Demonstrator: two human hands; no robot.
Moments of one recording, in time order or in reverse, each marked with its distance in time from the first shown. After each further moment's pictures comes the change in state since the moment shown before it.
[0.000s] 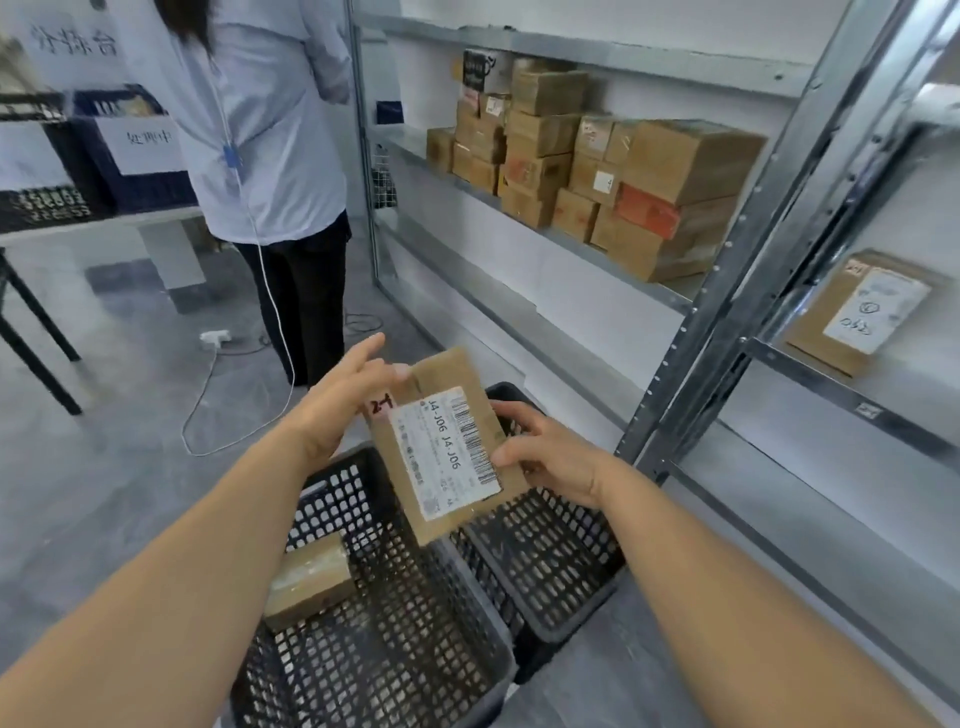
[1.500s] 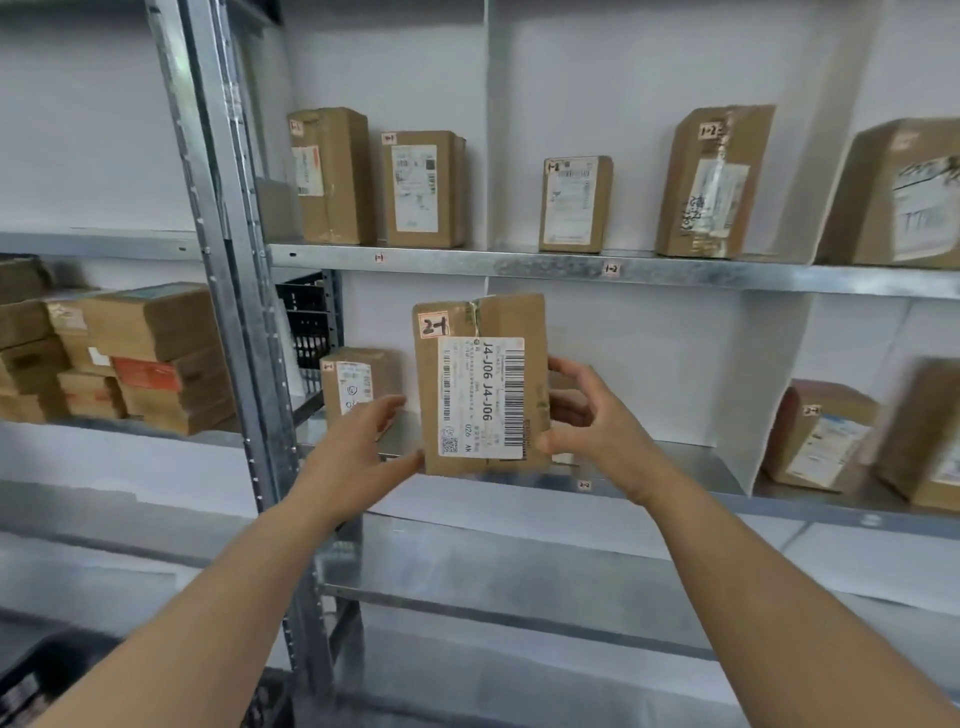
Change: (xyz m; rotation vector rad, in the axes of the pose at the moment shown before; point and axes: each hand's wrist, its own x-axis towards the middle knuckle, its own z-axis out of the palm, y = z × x) left_hand -0.041 0.152 0.524 0.631 -0.349 0.877; right_hand -0.485 0.029 -0.271 -0.162 1.077 -0.430
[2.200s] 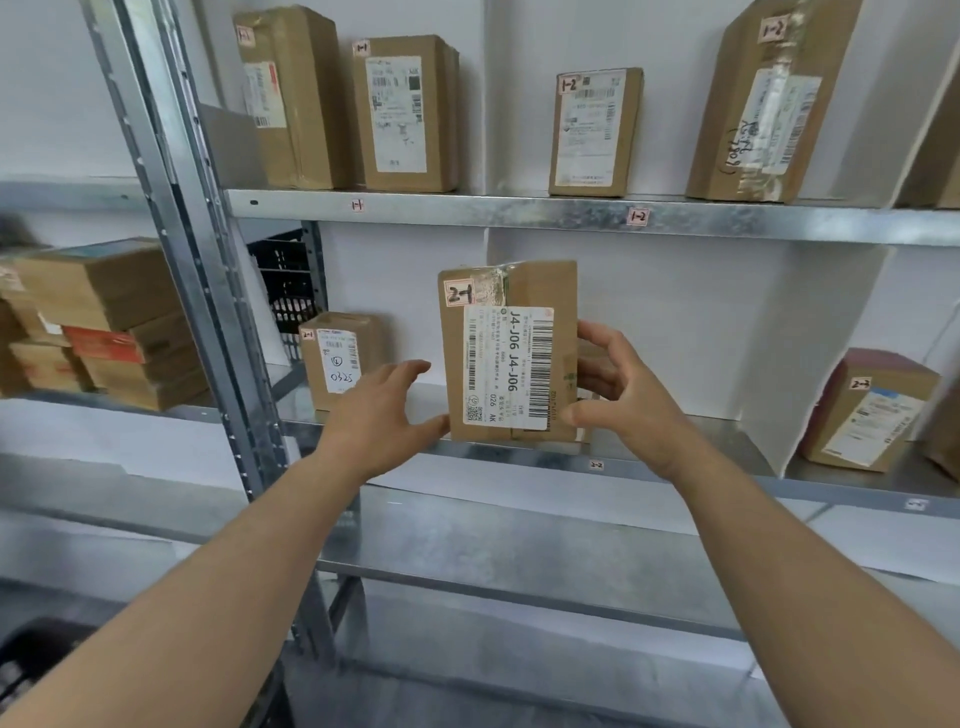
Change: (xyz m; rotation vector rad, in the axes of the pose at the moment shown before) left_hand 0.075 -0.021 0.052 0.227 -0.050 0.025; right_hand 0.053 0.053 -0.030 -0.079 0.059 0.022
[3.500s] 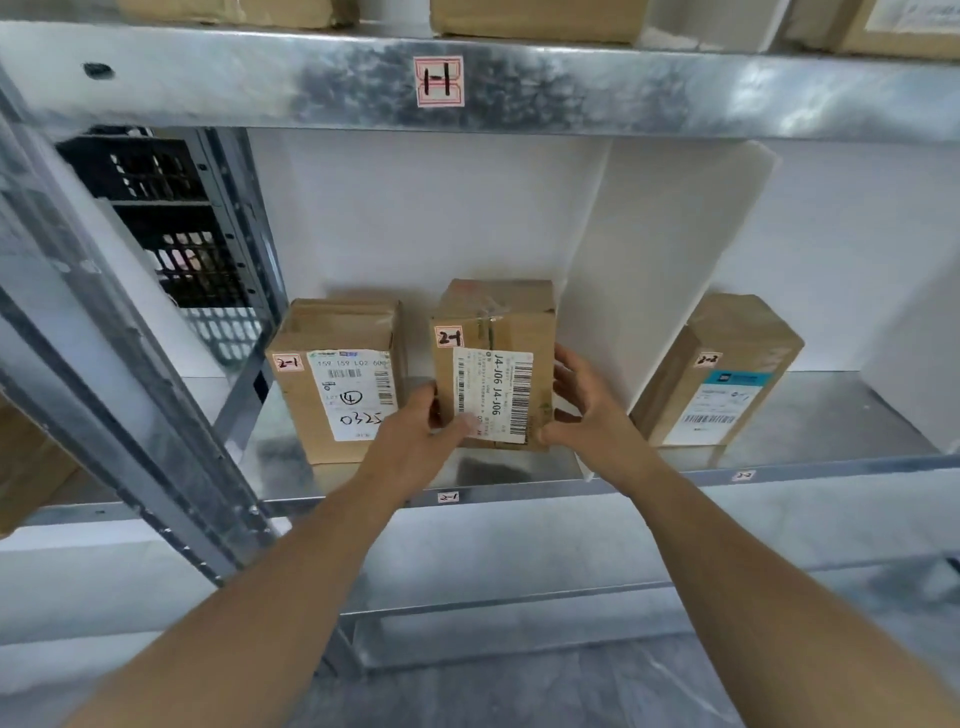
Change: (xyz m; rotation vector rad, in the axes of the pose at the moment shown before) left_hand 0.199 -0.211 0.113 -0.563 -0.481 -0.165; right_hand 0.243 0.161 0.167 -0.005 0.221 0.385
